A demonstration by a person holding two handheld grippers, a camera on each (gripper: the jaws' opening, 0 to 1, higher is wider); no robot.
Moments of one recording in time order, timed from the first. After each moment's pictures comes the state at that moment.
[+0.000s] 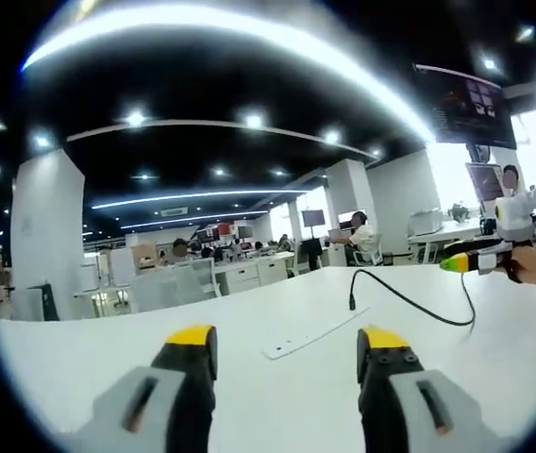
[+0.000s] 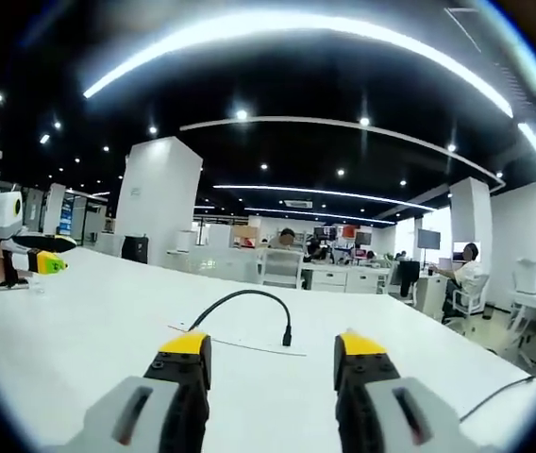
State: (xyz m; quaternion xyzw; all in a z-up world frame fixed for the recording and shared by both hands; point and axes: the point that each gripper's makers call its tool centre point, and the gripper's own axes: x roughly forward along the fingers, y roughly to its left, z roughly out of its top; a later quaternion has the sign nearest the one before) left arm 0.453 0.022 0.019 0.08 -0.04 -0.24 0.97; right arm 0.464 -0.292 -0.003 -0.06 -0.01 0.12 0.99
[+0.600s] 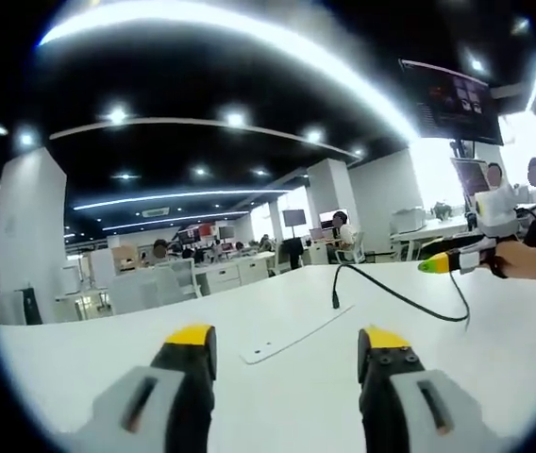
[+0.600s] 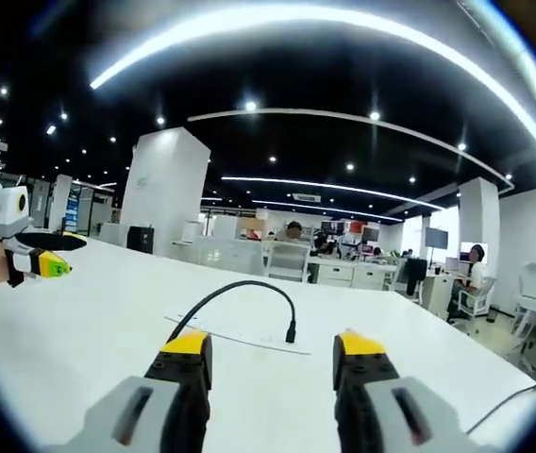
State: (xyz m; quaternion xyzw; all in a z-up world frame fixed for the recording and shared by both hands) left arm 0.474 -0.012 0.000 0.08 -0.04 -0.29 0.95; right arm 0.491 -0.288 -0.017 -0.07 0.01 0.14 0.99
